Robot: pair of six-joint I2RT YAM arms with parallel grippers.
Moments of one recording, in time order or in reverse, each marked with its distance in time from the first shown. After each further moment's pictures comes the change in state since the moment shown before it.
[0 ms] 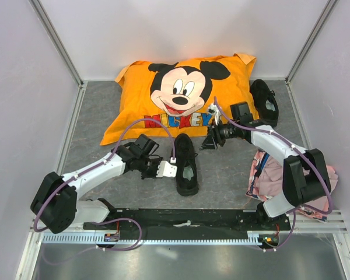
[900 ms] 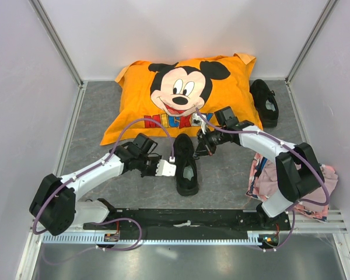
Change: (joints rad) left arm 0.008 -0.020 -0.008 0.026 -0.026 0.061; right arm 0.154 0.073 0.029 -0.063 0.061 -0.092
